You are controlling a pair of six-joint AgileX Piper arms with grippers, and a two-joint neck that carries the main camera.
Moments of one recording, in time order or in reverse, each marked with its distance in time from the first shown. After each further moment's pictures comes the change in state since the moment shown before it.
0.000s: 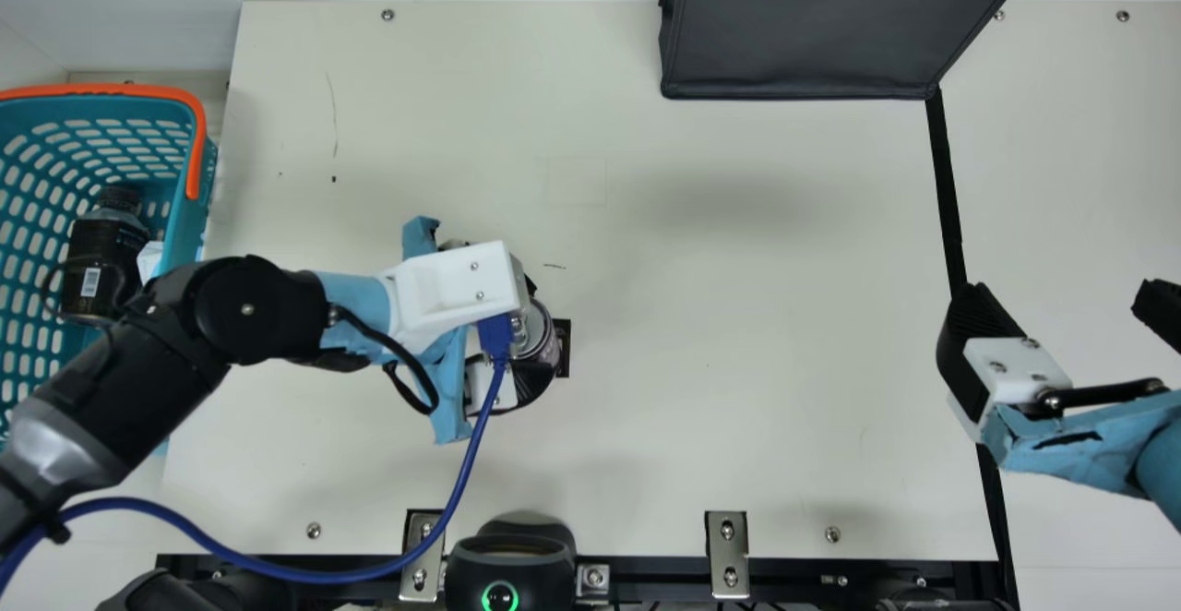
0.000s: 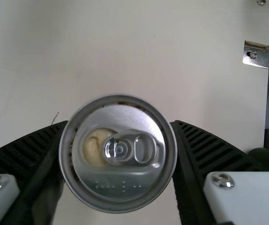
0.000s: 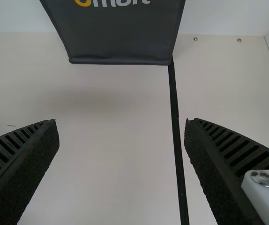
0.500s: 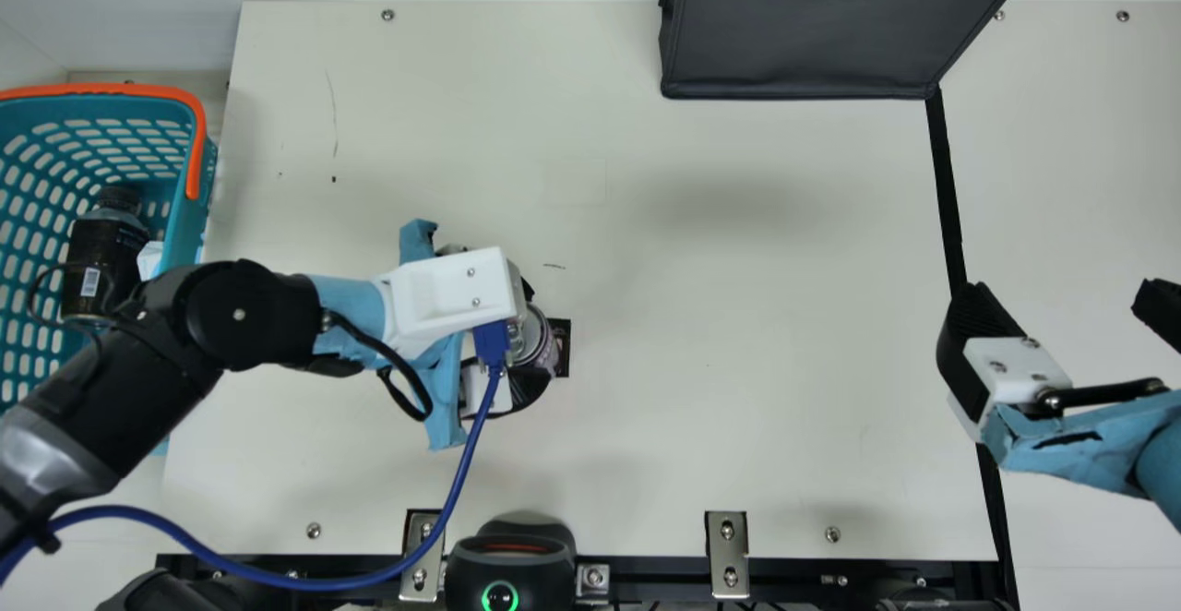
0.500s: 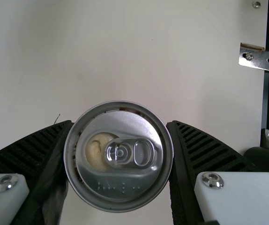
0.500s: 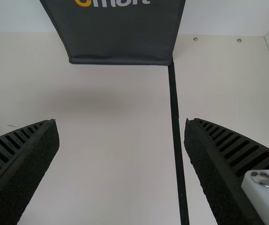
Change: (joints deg) left arm 0.3 -1.3 0.0 0.0 0.9 0.3; right arm 0.0 0.0 0.0 0.0 0.0 0.0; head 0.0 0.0
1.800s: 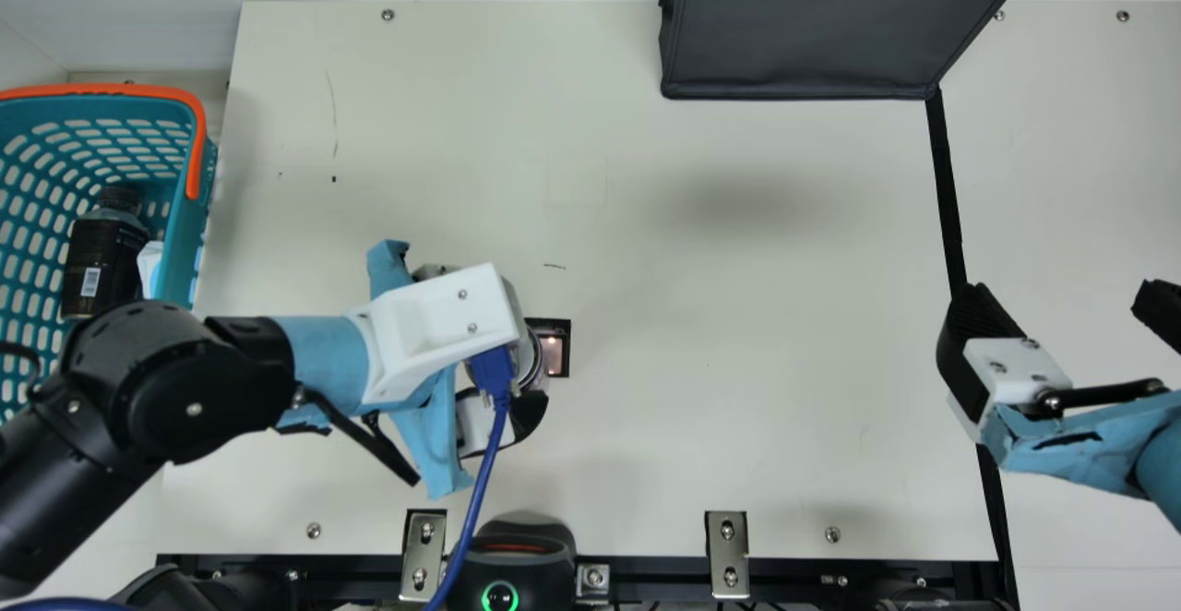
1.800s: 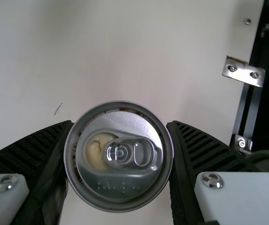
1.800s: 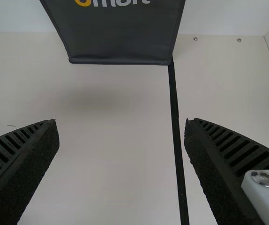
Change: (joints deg) left arm -7.6 -7.9 -5.6 14.1 5.5 -24.4; right arm 0.0 0.0 0.0 0.0 0.0 0.0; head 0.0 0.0
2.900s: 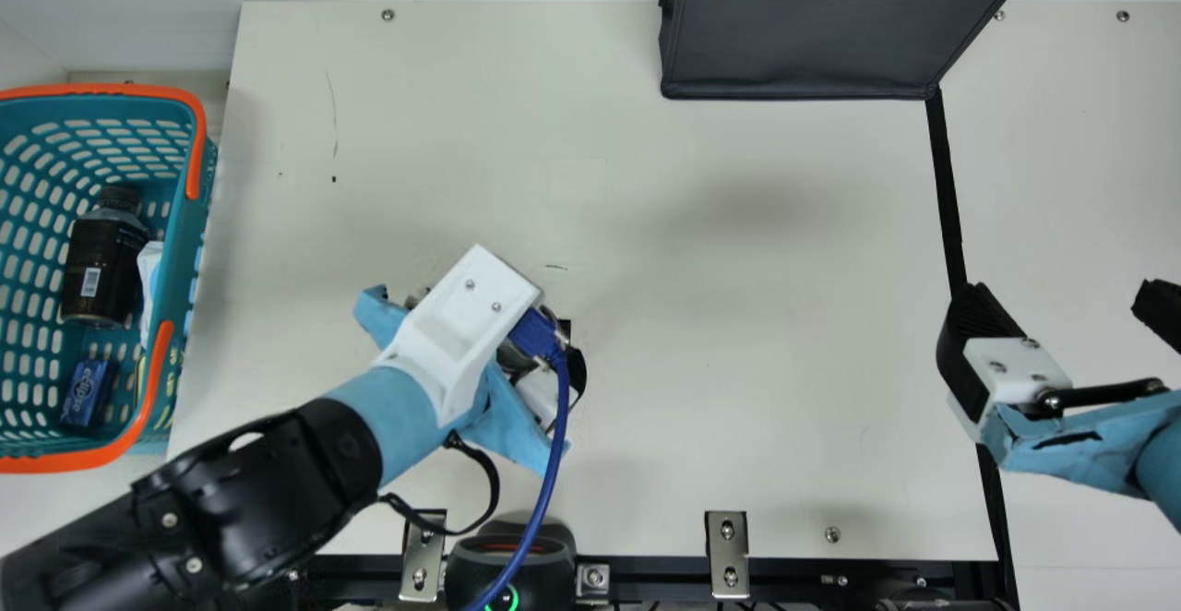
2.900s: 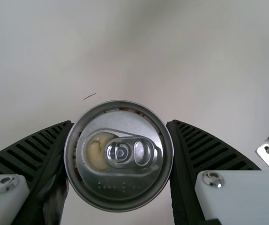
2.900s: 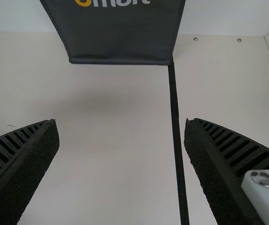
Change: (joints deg) left arm -21.6 -0.4 1.6 39.6 -10.4 -68.8; right arm 0.0 0.0 0.0 0.0 0.0 0.0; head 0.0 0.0
